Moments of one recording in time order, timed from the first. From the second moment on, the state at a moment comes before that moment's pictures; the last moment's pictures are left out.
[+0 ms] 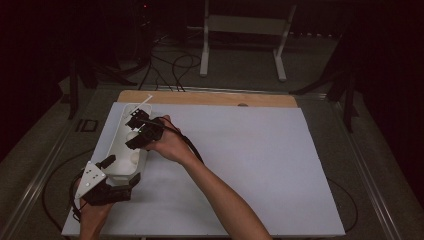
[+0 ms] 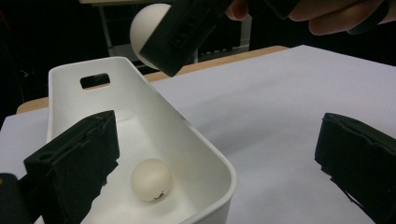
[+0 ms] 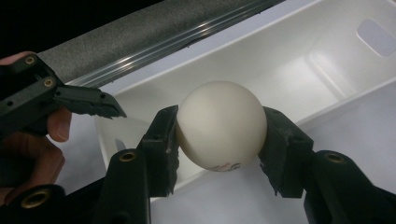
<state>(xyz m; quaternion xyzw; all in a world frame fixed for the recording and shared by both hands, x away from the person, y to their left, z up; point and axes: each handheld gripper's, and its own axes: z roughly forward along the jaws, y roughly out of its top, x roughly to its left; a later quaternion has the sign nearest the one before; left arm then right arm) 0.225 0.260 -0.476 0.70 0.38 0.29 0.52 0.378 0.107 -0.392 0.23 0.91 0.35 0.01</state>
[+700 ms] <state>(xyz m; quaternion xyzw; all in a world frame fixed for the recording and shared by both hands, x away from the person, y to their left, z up) 0.225 0.259 -0.476 0.70 0.38 0.29 0.52 0.374 0.126 -0.392 0.23 0.91 0.35 0.00</state>
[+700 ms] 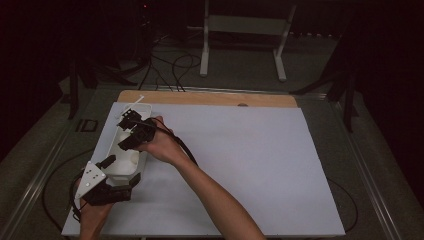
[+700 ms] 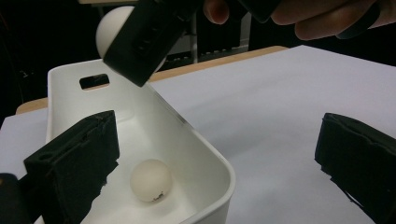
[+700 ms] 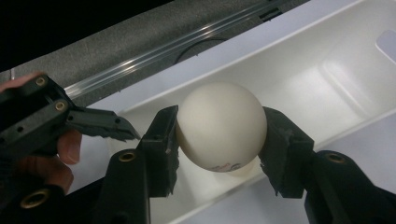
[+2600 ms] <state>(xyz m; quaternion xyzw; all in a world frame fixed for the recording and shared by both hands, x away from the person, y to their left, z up) 0.227 0.257 -0.478 0.71 0.39 0.29 0.52 0.380 0.032 -0.402 0.27 0.89 0.36 0.04</state>
